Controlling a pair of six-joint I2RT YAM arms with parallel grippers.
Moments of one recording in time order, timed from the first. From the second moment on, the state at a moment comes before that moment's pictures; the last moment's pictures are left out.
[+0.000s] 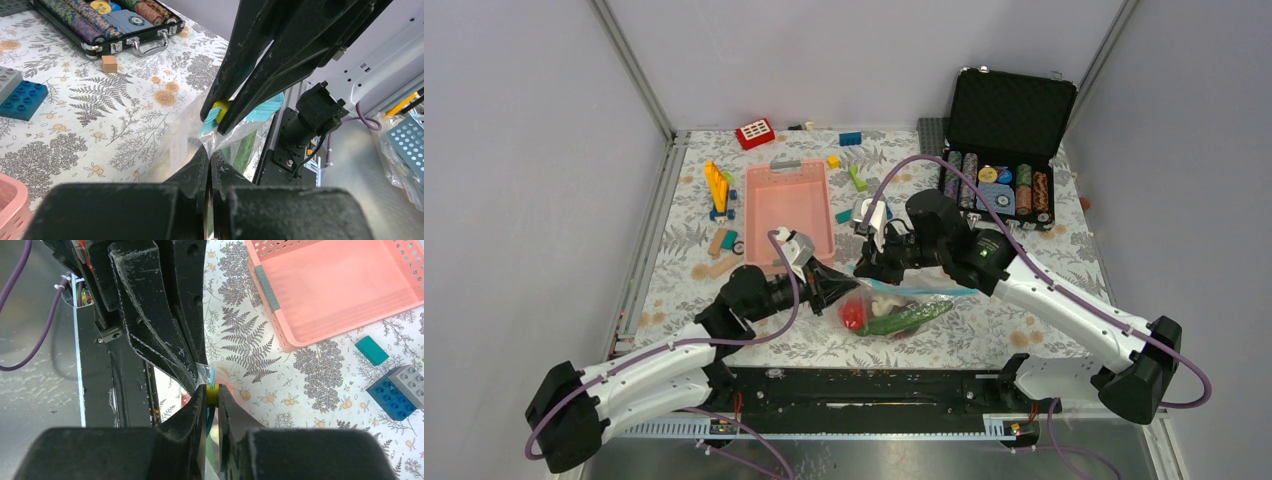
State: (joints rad) left arm -0.84 0.82 0.38 0.47 0.31 -0.37; right arm 0.86 1.22 1.16 -0.49 -0.45 -0.21
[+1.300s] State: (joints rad) left arm -0.83 1.05 0.57 0.31 0.55 -0.24; right arm 0.84 1.26 1.24 -0.65 -0.59 -0.40
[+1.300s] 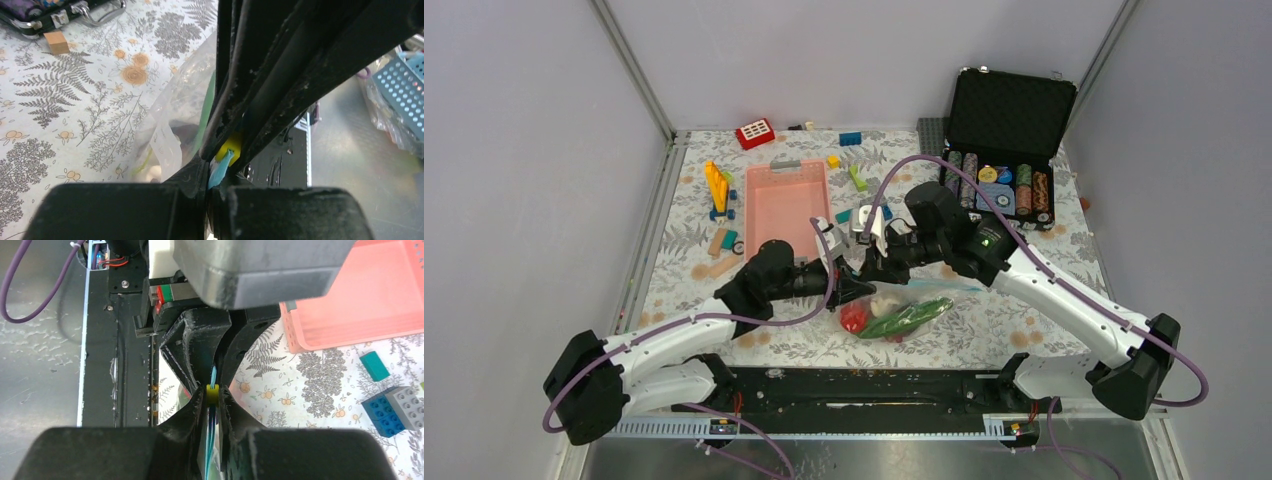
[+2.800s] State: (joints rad) left arm -0.85 0.83 0.36 0.53 0.27 -0.37; right arm 0.86 1.20 1.13 -0.50 -0.48 -0.32
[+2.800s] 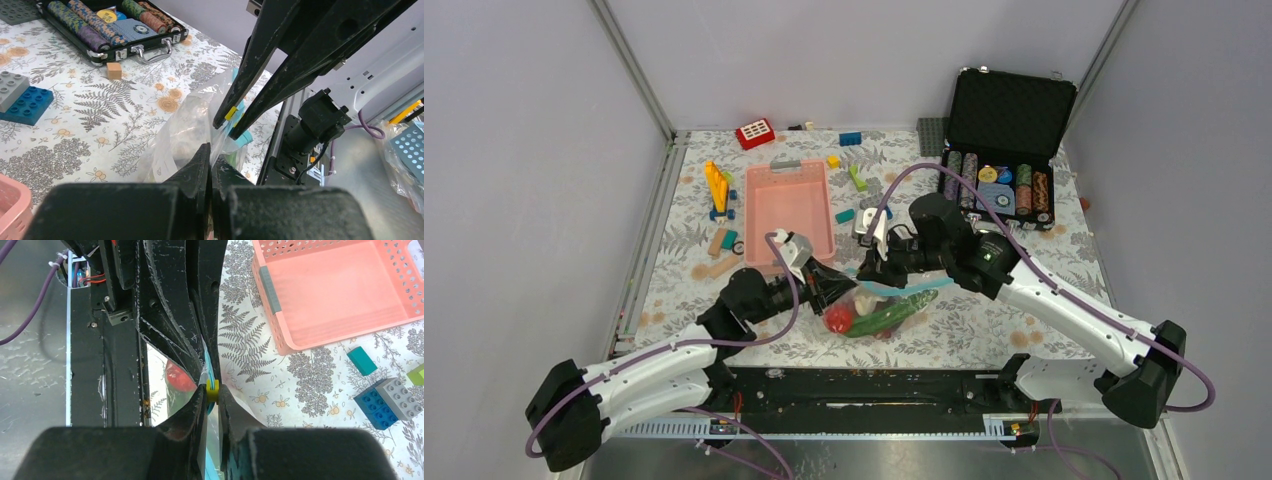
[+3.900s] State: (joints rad) left arm -0.83 1.03 0.61 0.31 0.56 -0.22; right arm 0.85 1.28 1.37 -0.82 -0.59 -0.50
